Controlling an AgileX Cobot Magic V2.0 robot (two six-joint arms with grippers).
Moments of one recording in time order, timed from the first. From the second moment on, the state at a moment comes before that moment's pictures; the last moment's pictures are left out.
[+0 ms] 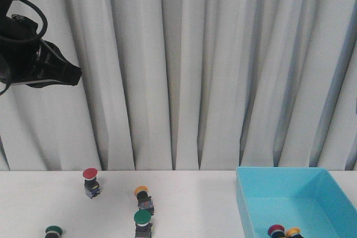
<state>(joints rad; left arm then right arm) -0.28 1.49 -1.91 -0.22 1.13 0.31 -0.06 1.07 -1.14 0.27 0.38 -0.32</state>
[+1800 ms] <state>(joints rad) -0.27 0.50 -0.31 0.02 0.03 0.03 -0.06 0.94 -1.14 0.40 0.40 -0.32</state>
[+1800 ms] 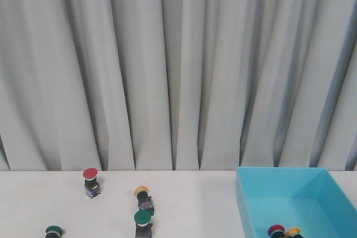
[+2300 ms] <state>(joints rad) 0.01 0.05 0.03 0.09 0.02 -0.05 -0.06 0.94 -1.14 0.40 0.40 -0.32</state>
